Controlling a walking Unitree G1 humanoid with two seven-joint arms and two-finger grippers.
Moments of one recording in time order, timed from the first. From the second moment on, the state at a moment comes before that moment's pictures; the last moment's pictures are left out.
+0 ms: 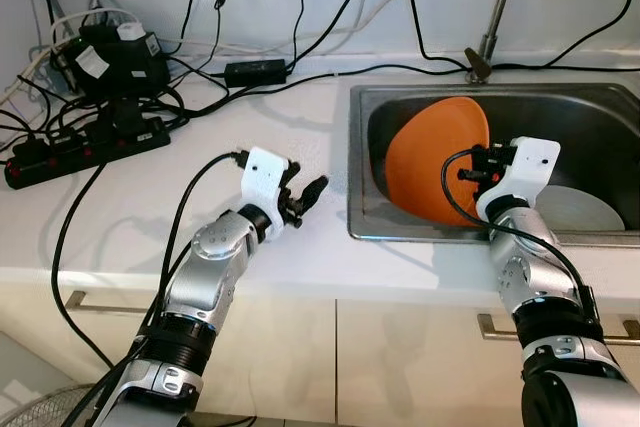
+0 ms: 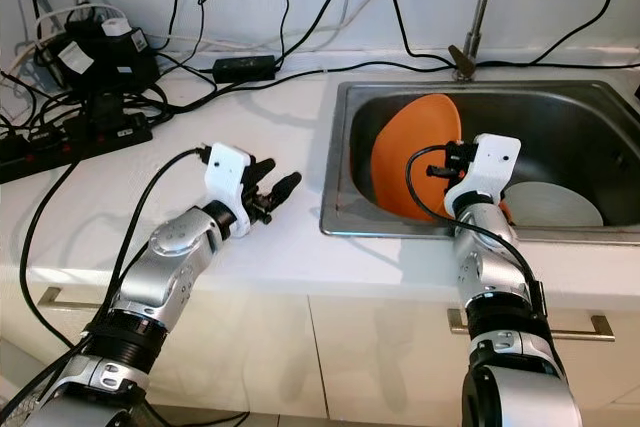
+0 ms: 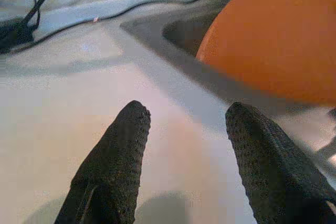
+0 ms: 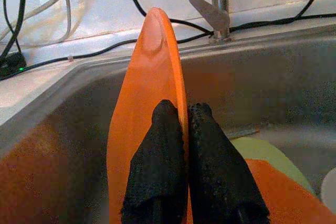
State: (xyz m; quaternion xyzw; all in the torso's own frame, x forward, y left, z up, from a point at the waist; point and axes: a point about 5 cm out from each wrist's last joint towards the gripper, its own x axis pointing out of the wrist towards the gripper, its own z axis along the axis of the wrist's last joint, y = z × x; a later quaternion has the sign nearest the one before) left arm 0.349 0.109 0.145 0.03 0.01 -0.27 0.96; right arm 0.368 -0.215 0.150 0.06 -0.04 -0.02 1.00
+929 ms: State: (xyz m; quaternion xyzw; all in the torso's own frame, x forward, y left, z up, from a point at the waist) left arm 0.350 0.109 0.137 0.03 0.03 -0.25 0.97; right arm 0.369 -0.214 0.148 0.05 -0.04 -0.02 1.00
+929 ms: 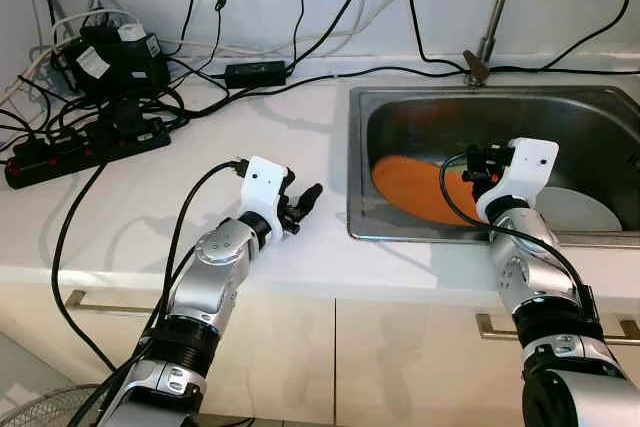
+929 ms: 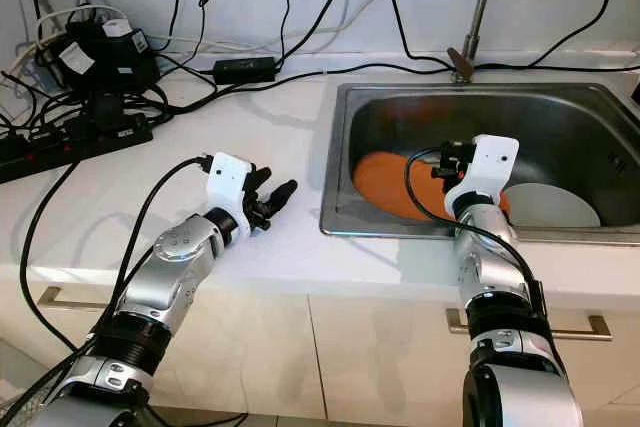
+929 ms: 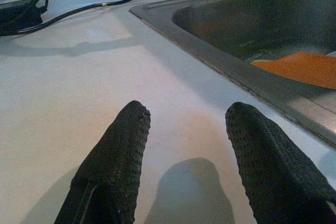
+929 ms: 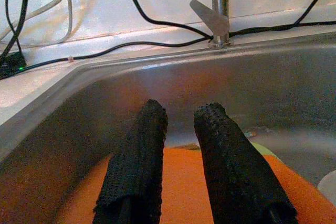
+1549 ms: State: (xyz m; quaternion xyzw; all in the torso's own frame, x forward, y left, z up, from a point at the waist) left arm 0.355 0.133 0.158 0.04 -0.09 -0.10 0.99; right arm 0.368 -0.199 0.173 0.02 -0.13 0.00 0.99
